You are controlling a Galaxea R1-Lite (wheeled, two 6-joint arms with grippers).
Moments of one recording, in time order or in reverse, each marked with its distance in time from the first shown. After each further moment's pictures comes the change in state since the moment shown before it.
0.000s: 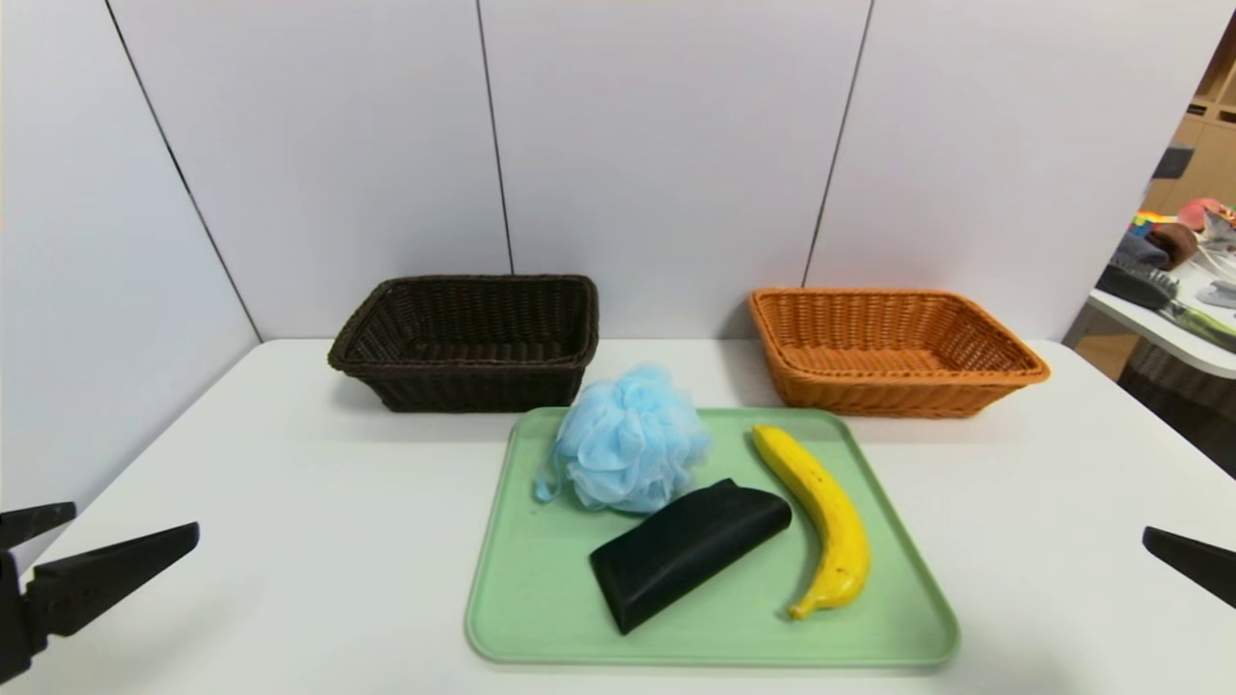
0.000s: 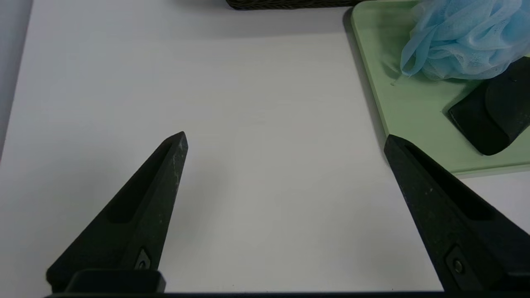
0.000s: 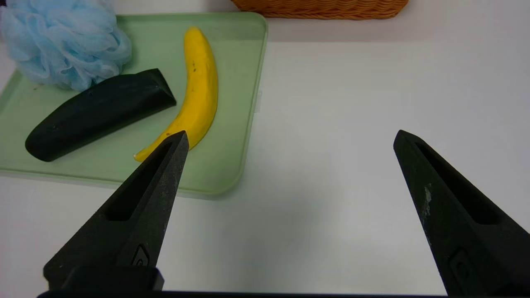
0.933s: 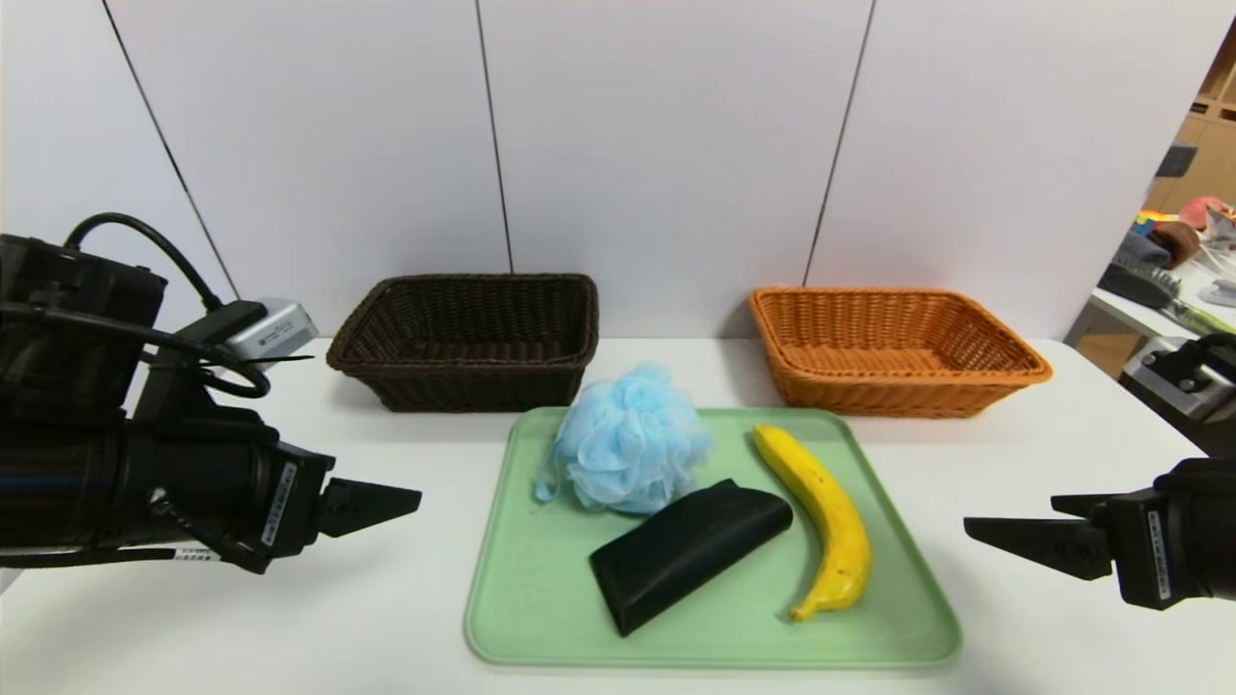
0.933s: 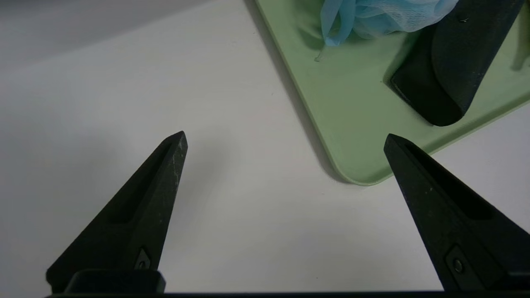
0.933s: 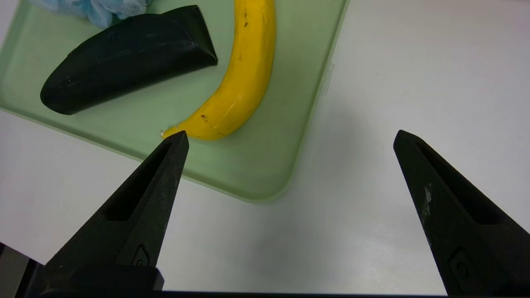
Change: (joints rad) left arm -0.285 0.469 -0.200 -0.021 -0.061 0.015; right arm 0.115 0.370 -0.115 0.002 0.130 -0.031
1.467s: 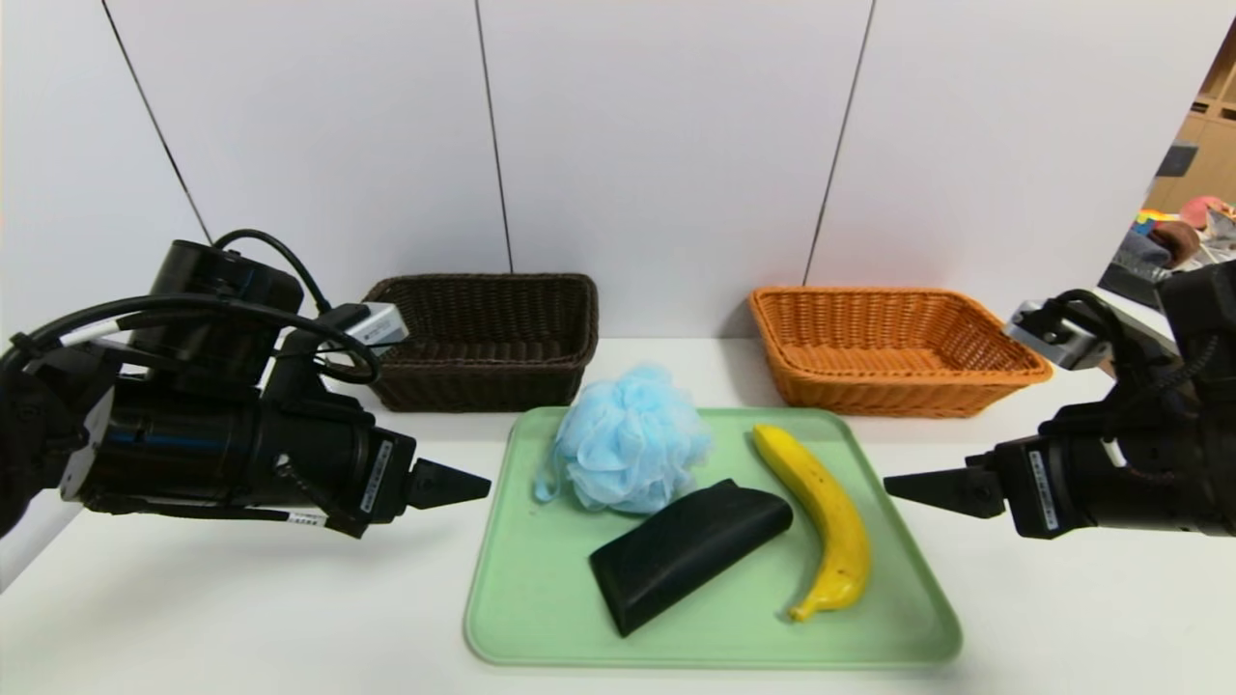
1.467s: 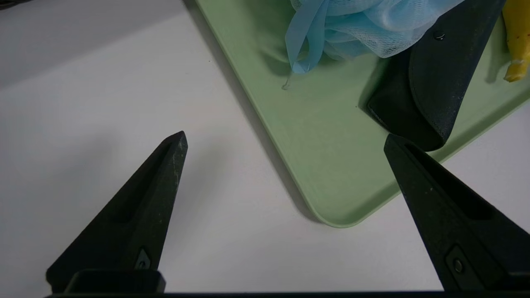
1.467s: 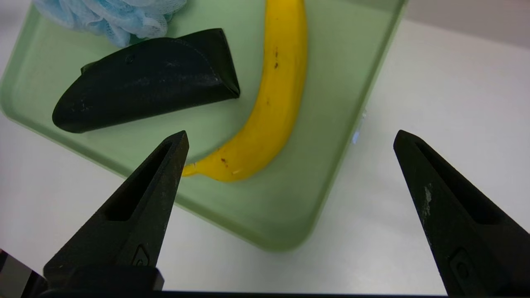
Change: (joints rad) left arm -0.057 0.178 -0.056 -0.085 -0.064 -0.030; right arm 0.093 0.197 -0.155 -0.003 -0.008 -0.001
